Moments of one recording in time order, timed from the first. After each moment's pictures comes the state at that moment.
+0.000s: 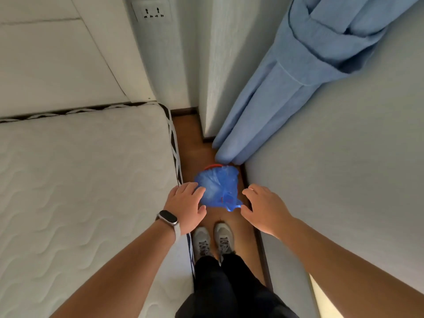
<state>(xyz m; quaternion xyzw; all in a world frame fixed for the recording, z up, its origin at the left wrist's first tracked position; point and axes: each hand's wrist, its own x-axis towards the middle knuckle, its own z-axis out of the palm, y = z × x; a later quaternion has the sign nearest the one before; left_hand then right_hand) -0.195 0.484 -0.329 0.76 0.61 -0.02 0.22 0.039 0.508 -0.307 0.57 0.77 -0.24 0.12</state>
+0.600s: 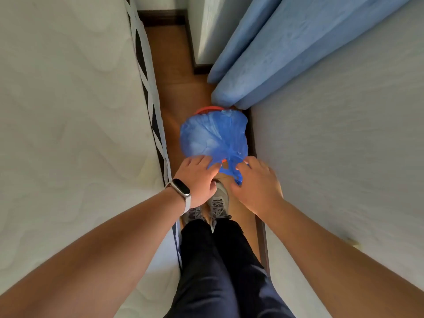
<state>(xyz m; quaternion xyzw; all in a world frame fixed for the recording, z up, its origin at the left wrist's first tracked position) -0.160 0.479 -0.575 0.80 0.52 -0.08 0.30 0.012 0.491 -0.521 0.61 0.73 -0.26 0.17</state>
